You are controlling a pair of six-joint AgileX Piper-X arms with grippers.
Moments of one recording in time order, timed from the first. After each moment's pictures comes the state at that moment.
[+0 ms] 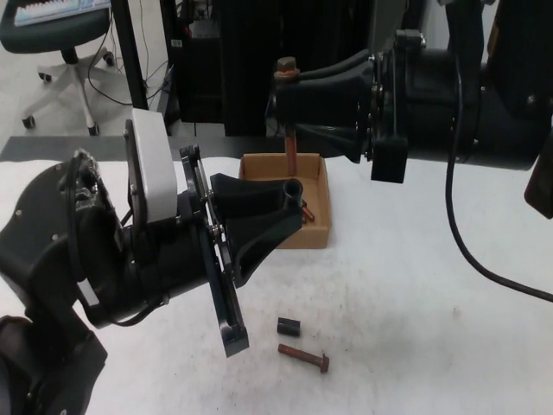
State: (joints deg) left arm -29.7 73.5 -23.8 -52.3 42.4 3.3; right arm 30.7 70.6 -49.3 -14.1 -45.8 11.7
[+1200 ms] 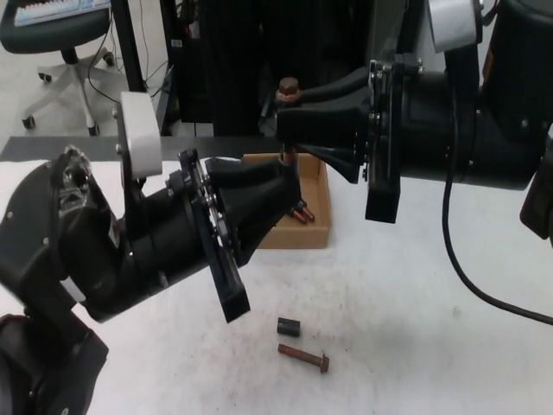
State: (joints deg) left arm -29.7 73.5 -24.4 -57.3 38.3 -14.2; right arm 31.3 70.6 -46.7 -16.1 -45.0 3.9
